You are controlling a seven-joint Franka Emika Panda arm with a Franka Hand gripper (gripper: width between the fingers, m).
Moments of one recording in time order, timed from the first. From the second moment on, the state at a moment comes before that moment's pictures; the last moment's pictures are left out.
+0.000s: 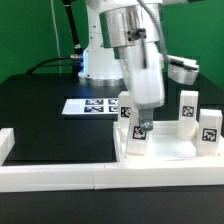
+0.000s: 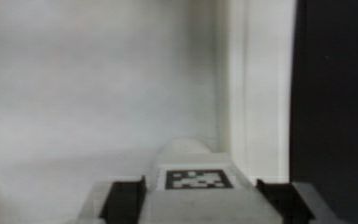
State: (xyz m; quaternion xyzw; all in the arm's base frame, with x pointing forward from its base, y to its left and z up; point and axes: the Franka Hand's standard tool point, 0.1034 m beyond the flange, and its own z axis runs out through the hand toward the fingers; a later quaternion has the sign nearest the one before) arm 0.622 0.022 0.073 -0.65 0.75 0.00 0.11
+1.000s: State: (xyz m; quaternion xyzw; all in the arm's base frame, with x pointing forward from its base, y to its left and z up) arm 0.621 0.018 0.071 -0.87 0.49 -0.04 0.09
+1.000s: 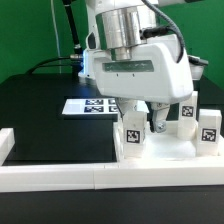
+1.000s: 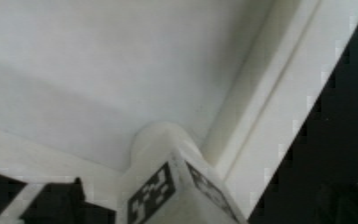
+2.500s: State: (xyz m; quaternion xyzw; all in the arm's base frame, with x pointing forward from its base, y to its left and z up) arm 0.625 0.017 0.068 -0.66 0.75 0.00 0.09
